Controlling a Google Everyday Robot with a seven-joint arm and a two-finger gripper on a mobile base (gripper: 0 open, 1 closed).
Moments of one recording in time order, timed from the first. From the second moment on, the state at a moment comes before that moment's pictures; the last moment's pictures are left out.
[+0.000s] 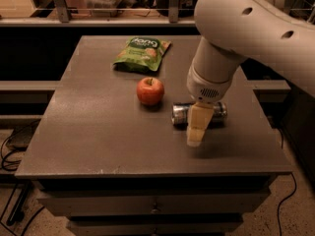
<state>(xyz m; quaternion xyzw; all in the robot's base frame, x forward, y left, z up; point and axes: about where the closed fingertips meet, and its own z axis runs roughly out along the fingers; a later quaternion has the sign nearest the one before) 0.510 -0.084 0.849 -0.67 0.74 -0.02 0.11</state>
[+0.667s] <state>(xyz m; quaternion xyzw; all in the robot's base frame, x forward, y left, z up) 0.515 -0.085 0.845 -0.67 0.73 -0.02 0.10</state>
